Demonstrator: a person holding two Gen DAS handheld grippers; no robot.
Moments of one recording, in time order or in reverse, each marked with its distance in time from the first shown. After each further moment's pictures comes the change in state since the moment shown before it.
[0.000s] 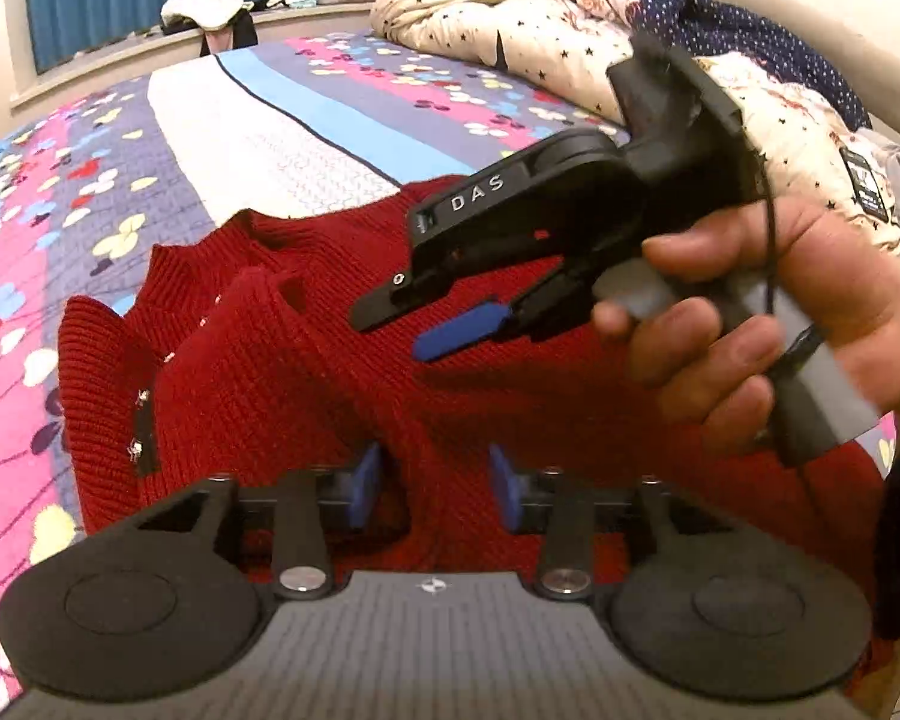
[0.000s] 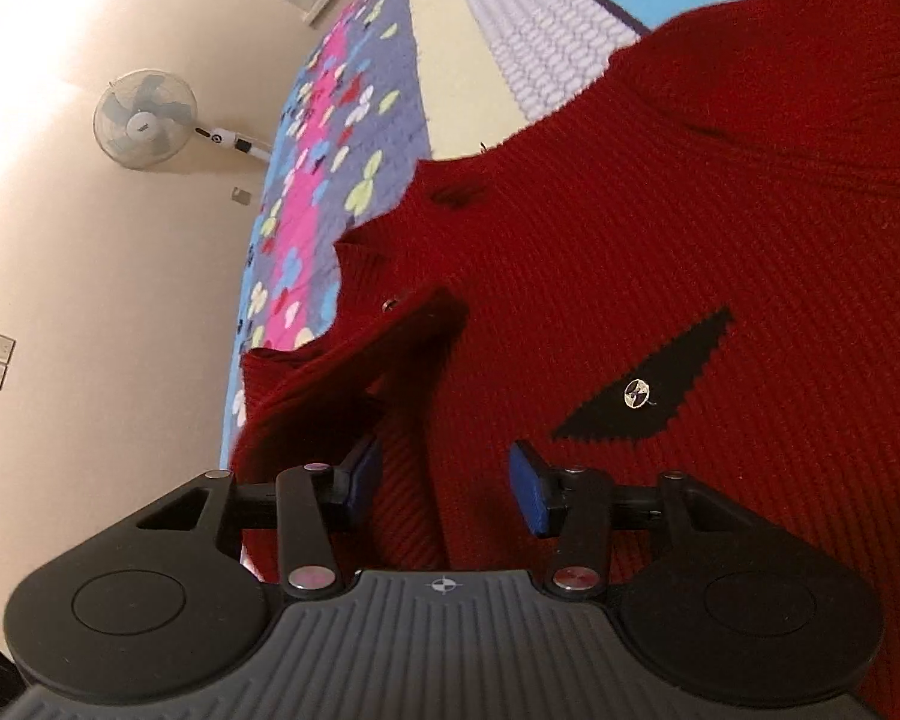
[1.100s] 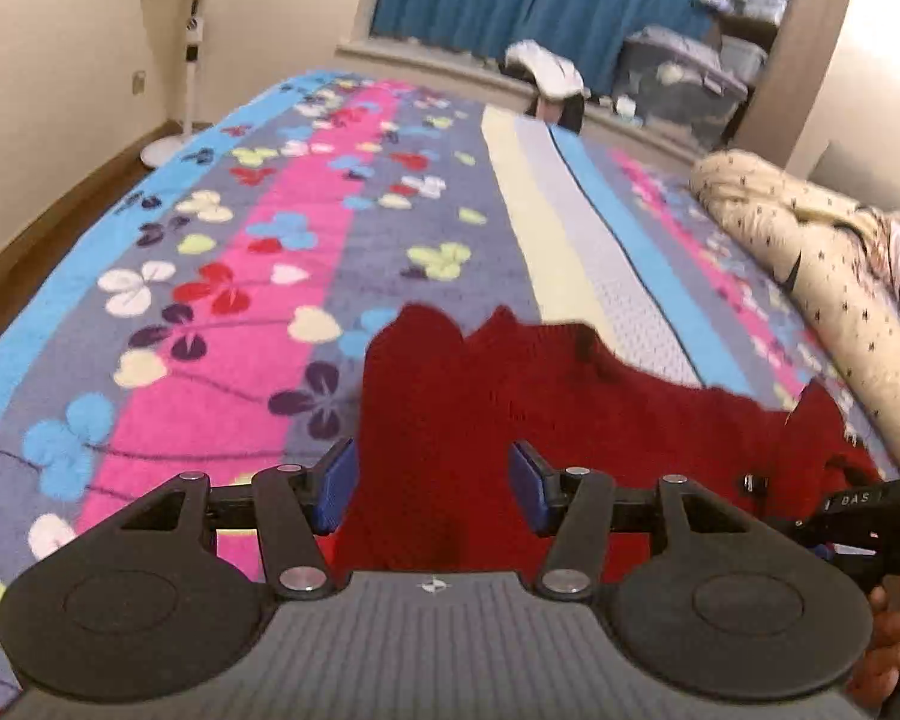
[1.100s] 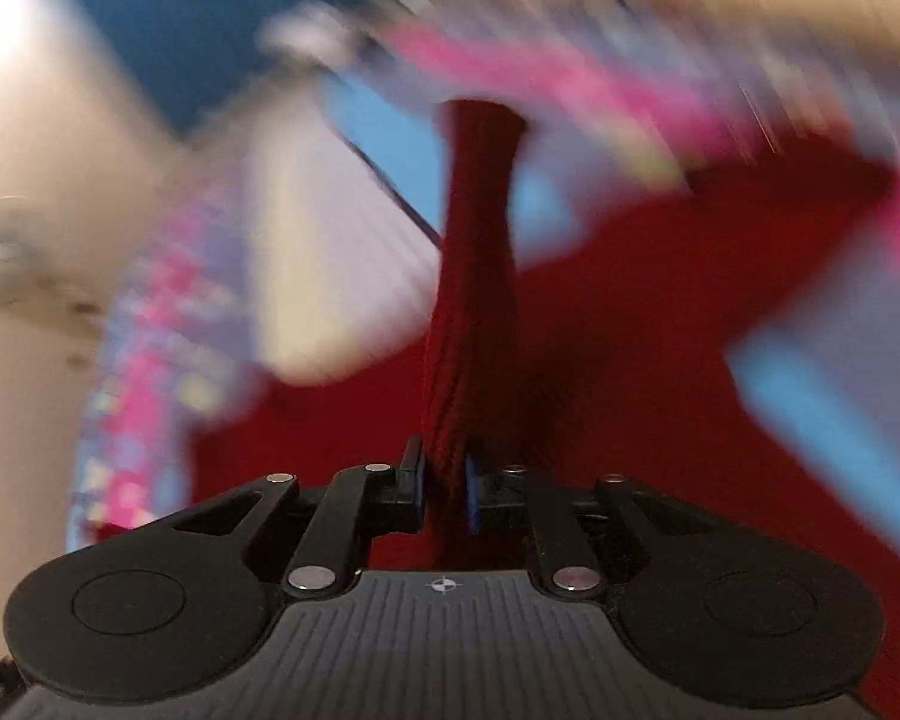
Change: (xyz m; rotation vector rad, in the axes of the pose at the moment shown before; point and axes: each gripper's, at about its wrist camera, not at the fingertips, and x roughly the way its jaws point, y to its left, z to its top) left arm -0.016 0.103 -0.014 -0.584 -0.166 0.345; right arm -0.046 -0.013 -0.001 0.192 -0.341 -0.415
